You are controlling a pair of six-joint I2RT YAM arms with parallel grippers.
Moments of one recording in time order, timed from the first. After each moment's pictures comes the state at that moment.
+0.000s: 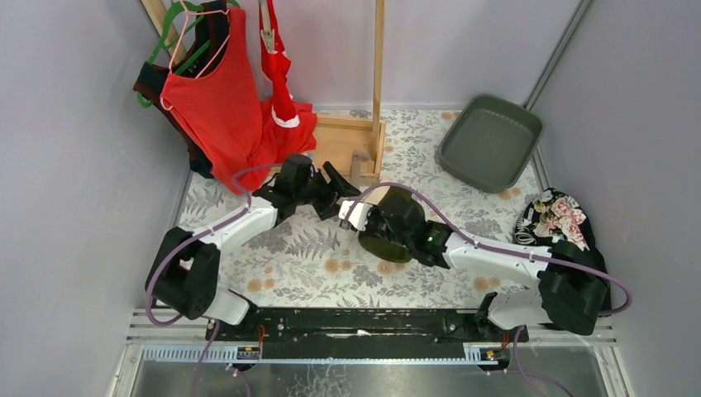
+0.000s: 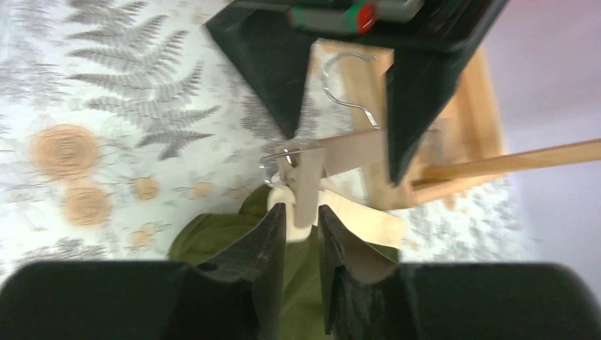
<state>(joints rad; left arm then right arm) -0.47 1.46 0.88 -0.08 0.41 -1.17 0.98 1.34 0.77 0.14 0.11 -0.61</state>
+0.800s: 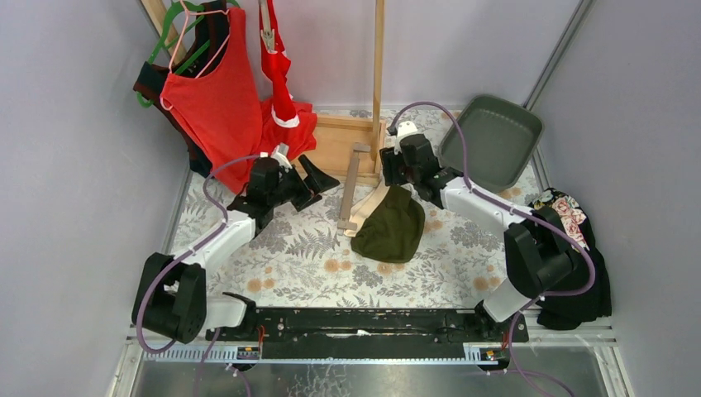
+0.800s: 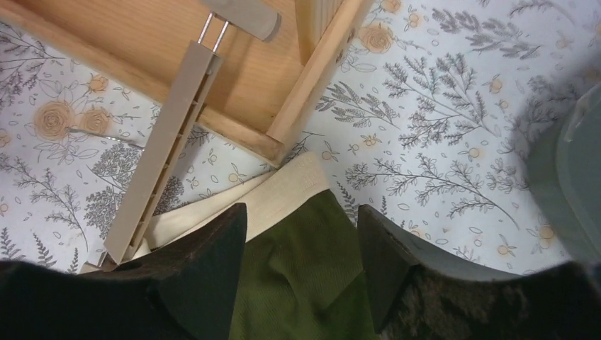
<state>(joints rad) -0.29 1.28 0.71 0.09 0.44 -0.96 0.59 1.59 1.10 -0.09 0.15 0.12</state>
